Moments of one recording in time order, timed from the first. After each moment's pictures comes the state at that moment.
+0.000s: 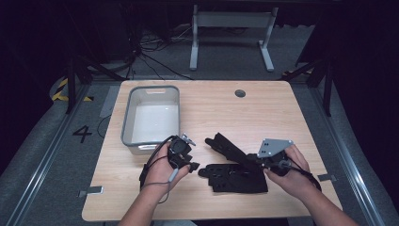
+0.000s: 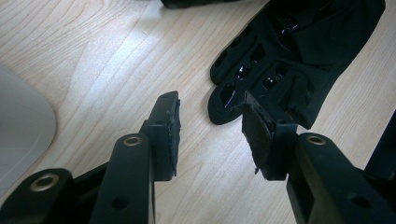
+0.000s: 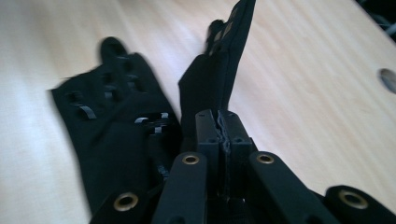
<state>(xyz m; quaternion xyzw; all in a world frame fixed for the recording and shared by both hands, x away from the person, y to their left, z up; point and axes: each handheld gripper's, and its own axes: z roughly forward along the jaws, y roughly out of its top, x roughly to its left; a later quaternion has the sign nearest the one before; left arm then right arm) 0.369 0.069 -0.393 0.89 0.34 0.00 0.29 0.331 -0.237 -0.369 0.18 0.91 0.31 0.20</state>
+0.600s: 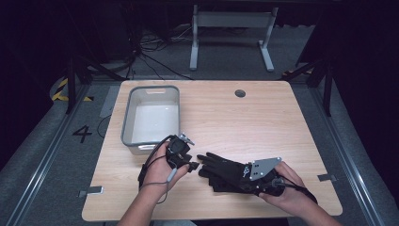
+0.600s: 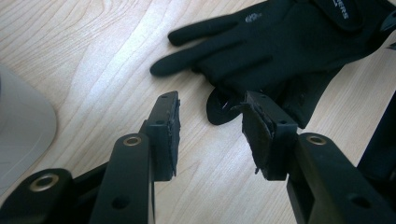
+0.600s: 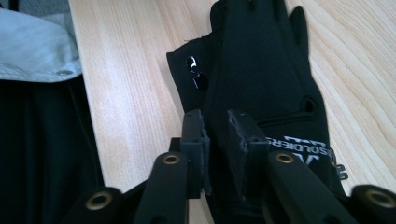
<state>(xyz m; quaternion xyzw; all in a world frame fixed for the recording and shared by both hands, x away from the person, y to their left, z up) 0.367 0.072 -0.390 0.89 0.34 -0.01 0.30 0.301 -0.224 -0.397 0.15 0.94 0.30 0.08</state>
